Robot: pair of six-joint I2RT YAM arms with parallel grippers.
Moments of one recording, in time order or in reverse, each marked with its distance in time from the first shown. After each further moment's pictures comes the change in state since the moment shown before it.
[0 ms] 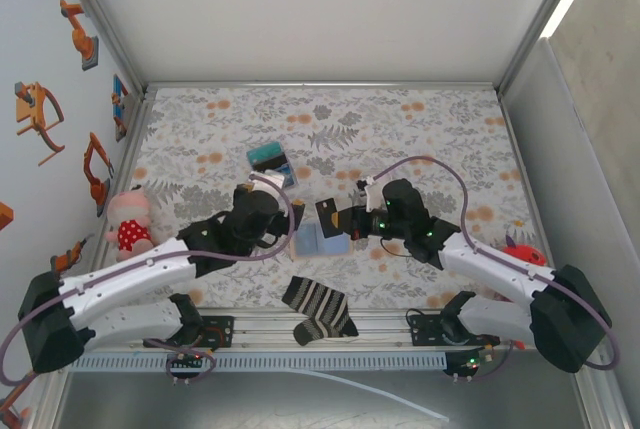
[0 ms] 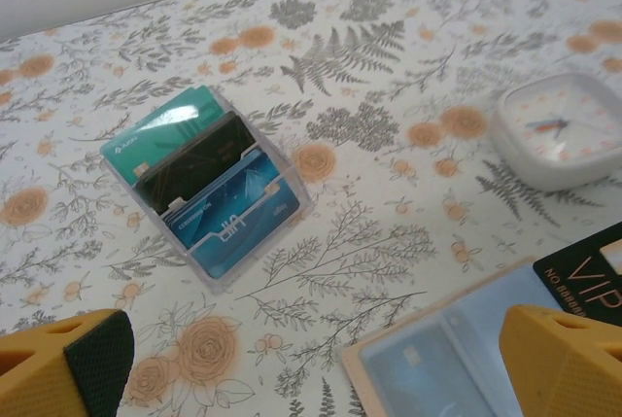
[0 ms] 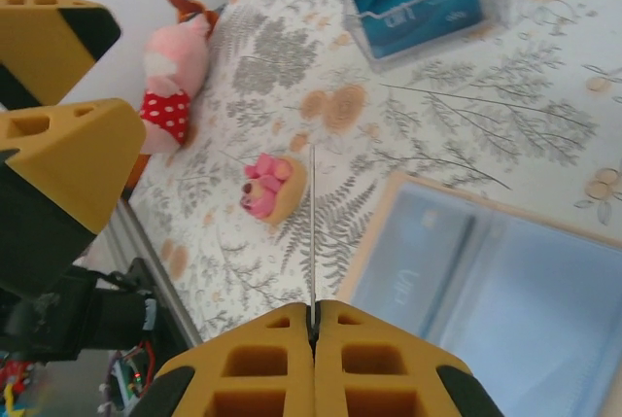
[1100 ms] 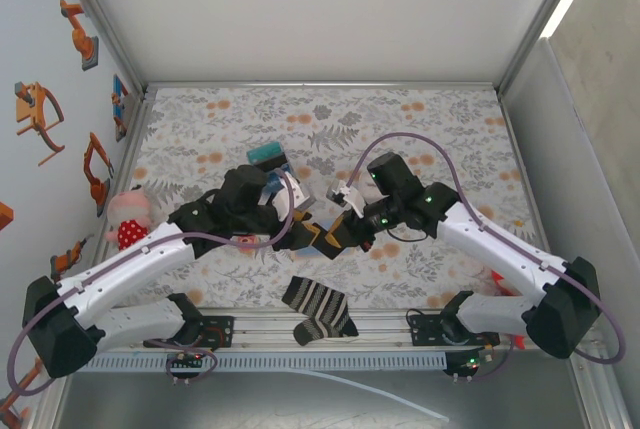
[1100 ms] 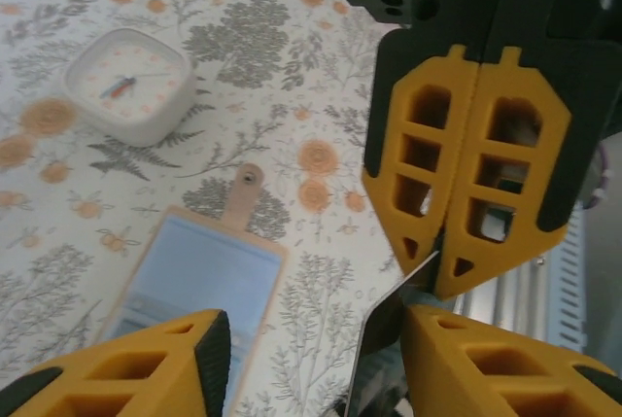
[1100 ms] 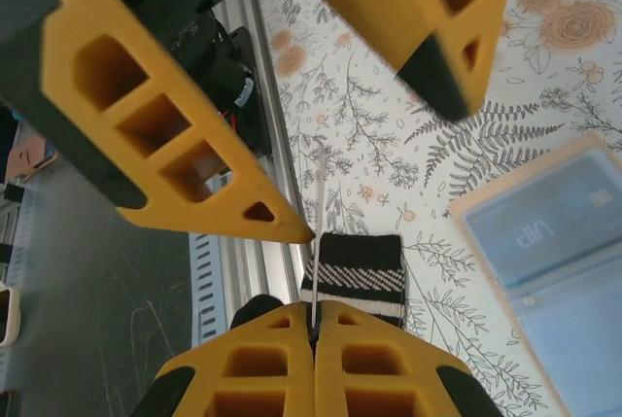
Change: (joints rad) left arm 0.154 0.071 0.143 -0.131 0.999 0.373; right arm 0.024 0.092 0.431 -0.741 -0.340 -0.740
